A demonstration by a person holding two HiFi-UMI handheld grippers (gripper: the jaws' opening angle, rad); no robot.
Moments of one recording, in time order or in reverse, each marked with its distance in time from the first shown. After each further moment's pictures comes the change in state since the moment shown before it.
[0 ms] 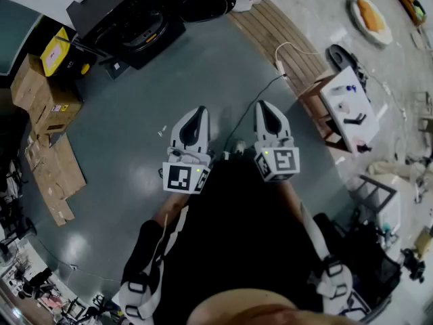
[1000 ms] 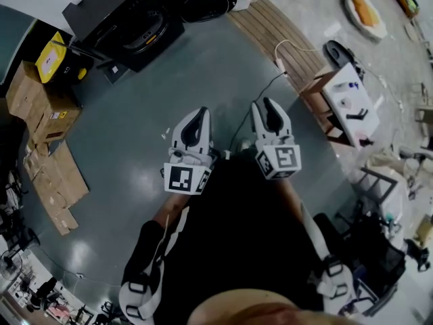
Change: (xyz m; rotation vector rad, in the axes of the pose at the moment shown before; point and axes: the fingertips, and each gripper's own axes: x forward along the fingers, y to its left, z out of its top) left arm -0.017 0.067 0.005 -0.009 -0.011 -0.054; right arm 0.040 0.056 -0.011 0.028 0.018 -0.031
